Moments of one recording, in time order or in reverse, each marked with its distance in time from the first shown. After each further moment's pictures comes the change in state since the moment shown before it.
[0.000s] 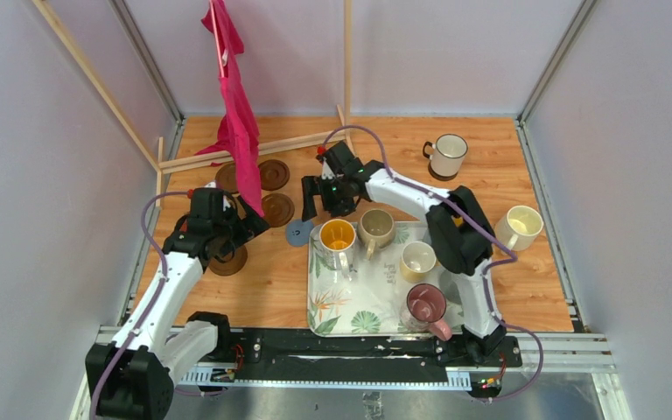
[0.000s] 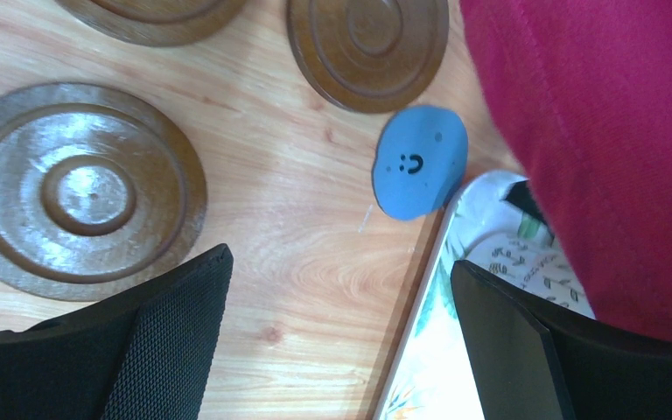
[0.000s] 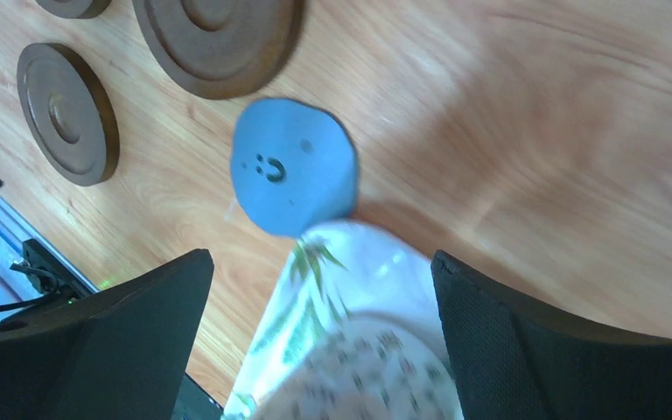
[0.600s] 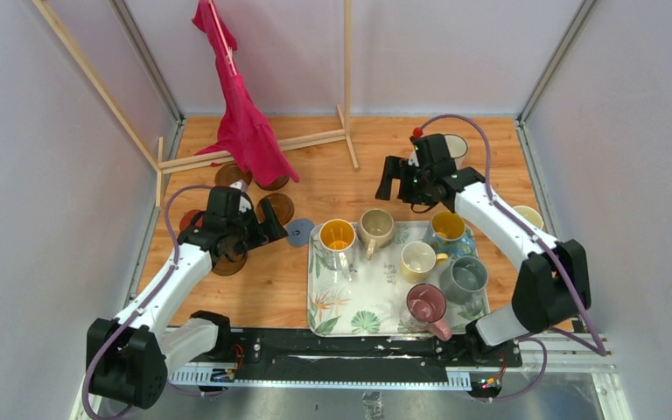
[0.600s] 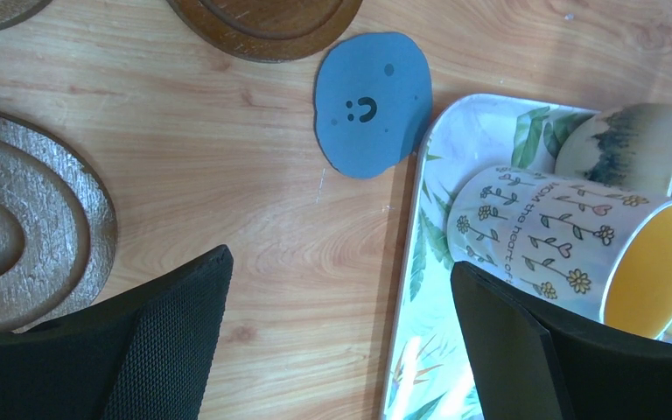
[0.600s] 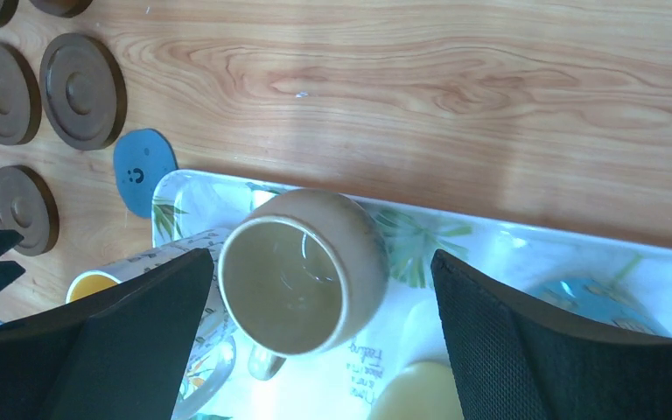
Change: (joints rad) left arm -0.127 0.101 -0.014 0.076 0.103 0.082; right arm -0.316 -0.636 -0.491 -0.012 0.196 -0.022
